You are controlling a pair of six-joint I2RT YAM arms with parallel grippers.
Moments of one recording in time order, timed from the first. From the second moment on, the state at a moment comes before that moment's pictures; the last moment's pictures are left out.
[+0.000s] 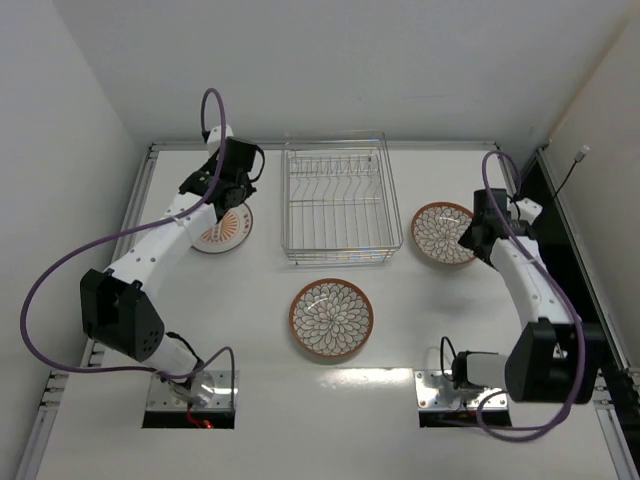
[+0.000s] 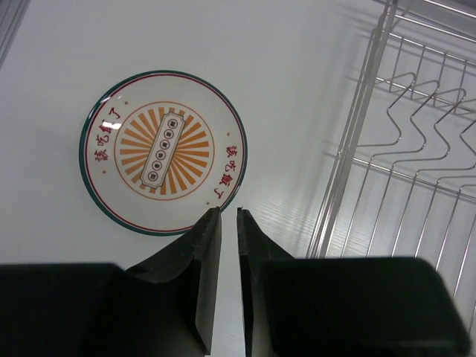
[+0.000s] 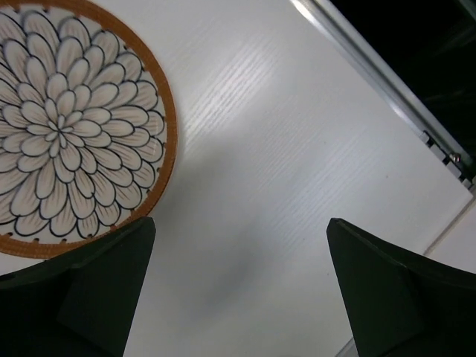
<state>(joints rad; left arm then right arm) -0.38 1.52 1.43 -0.62 -0.57 -0.56 -0.06 1.21 0.90 -0.71 0.59 0.60</state>
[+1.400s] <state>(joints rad) -0.38 1.52 1.43 -0.60 -0.51 -0.55 -0.49 1.80 0.83 -0.08 -0.50 0.72</state>
